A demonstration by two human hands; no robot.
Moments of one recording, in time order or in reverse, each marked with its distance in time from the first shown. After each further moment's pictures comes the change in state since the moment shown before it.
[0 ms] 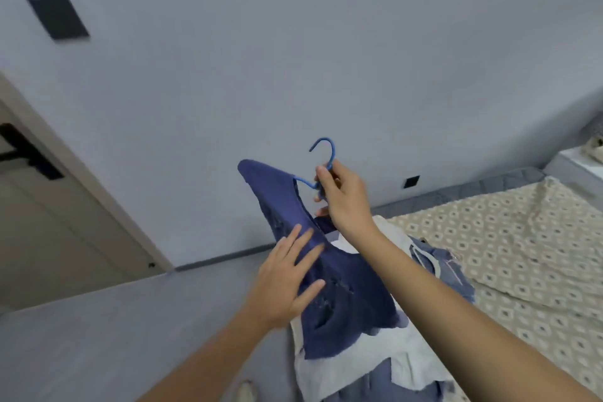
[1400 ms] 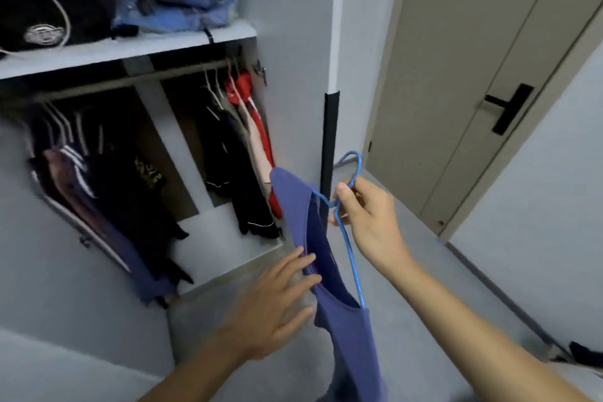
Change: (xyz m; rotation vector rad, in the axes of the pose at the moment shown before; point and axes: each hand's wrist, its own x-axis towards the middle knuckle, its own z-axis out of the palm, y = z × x) left_hand -0.627 0.253 -0.244 0.279 0.415 -1.055; right_hand -0.531 -0.195 0.351 0.179 -1.240 -0.312
